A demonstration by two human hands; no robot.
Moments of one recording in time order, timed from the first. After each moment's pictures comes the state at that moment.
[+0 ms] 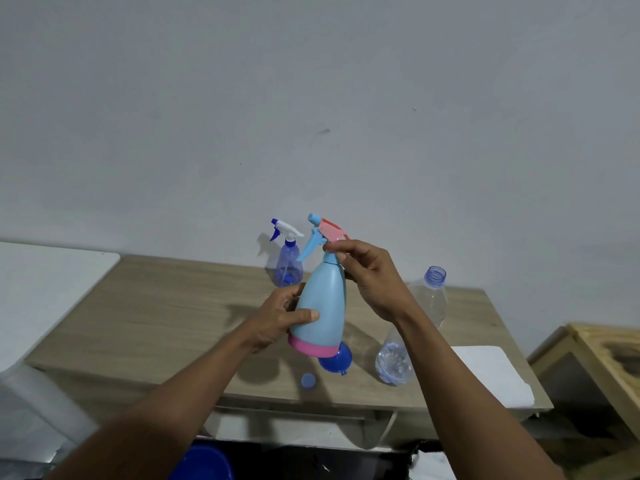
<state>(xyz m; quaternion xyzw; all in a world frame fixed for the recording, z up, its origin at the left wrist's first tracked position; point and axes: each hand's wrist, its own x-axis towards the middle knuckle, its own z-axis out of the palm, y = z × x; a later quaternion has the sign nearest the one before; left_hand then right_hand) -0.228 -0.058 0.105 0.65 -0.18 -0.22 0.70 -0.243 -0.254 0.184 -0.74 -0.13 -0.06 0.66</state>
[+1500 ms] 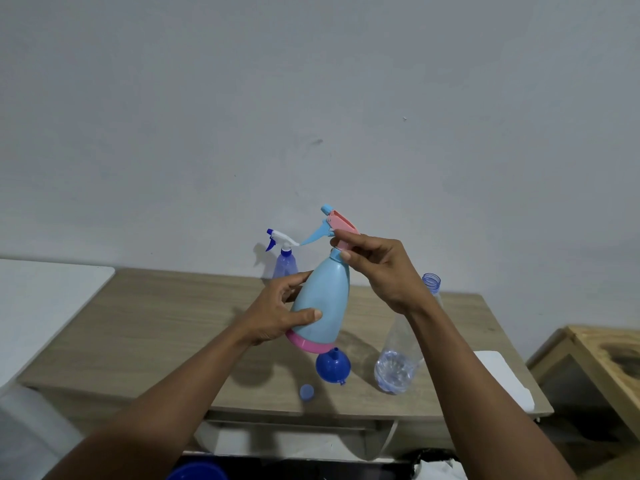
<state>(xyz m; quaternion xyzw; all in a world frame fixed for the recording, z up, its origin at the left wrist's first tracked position) -0.226 -0.061 0.141 0.69 -0.26 -0.11 0.67 -0.246 -0.272 0.215 -0.73 -0.16 -0.08 0.66</state>
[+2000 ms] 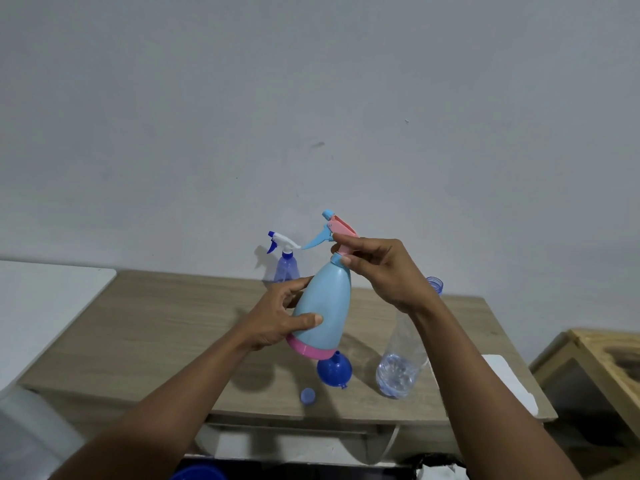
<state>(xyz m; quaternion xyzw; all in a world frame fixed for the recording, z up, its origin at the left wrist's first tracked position) -0.220 -0.059 0.133 0.70 -0.25 -0.13 0.66 -0.241 -0.276 0.220 -0.76 -0.18 -0.05 0.63</state>
